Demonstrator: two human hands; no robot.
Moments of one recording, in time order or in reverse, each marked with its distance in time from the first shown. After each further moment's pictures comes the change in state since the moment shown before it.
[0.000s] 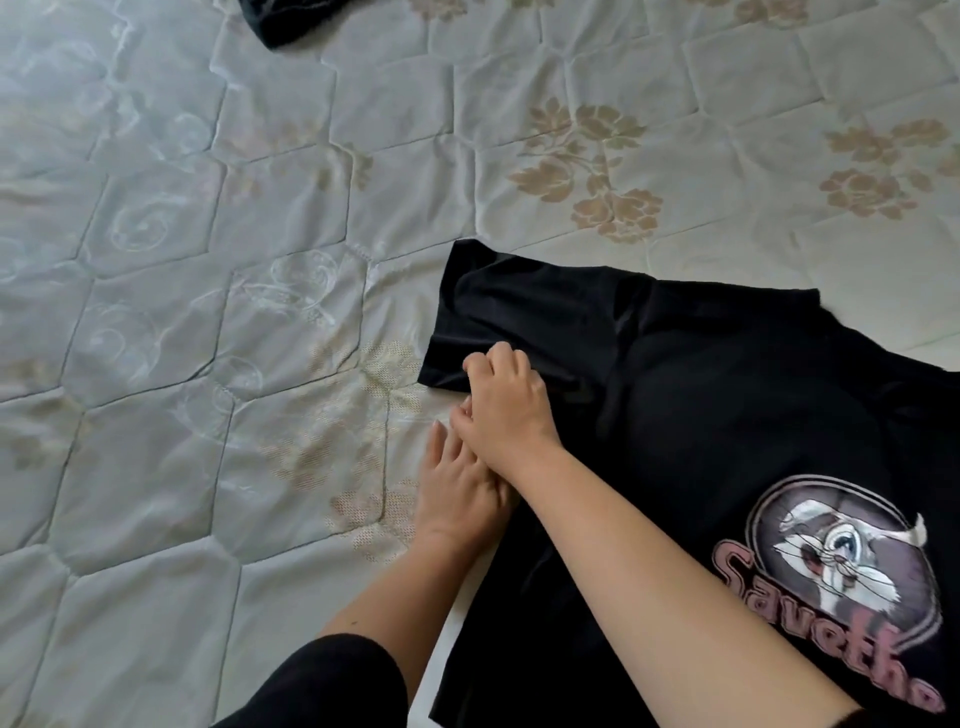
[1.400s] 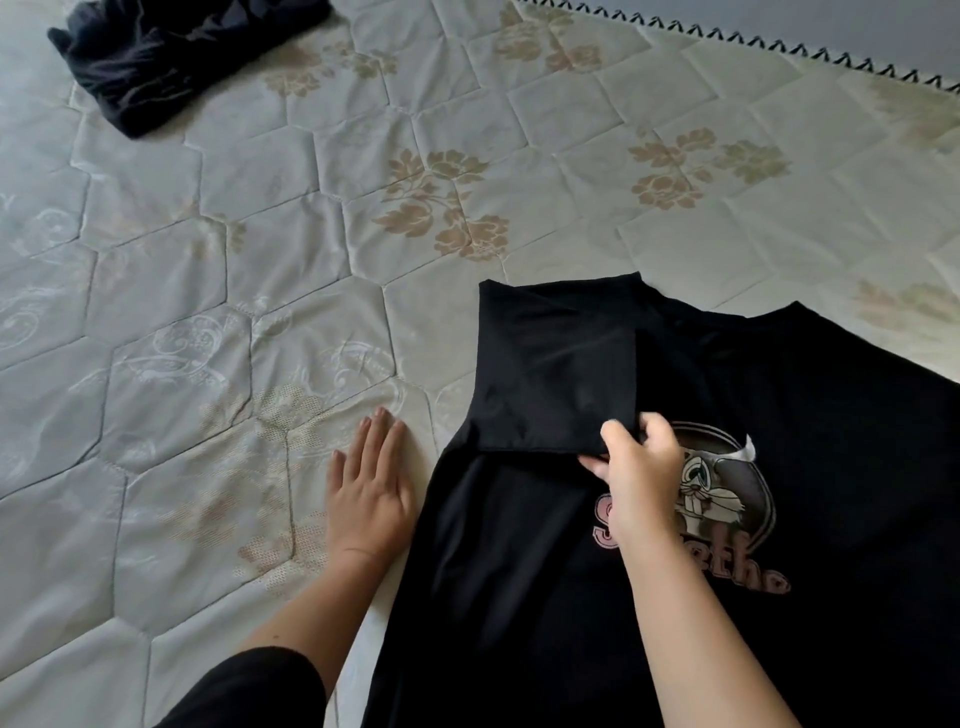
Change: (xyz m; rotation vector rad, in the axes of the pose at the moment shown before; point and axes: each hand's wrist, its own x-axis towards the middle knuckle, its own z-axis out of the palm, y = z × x) left_hand -0.001 0.003 -0.001 -0.089 -0.047 -0.083; right_hand -0.123 0.120 -0.074 1.280 0.651 1.013
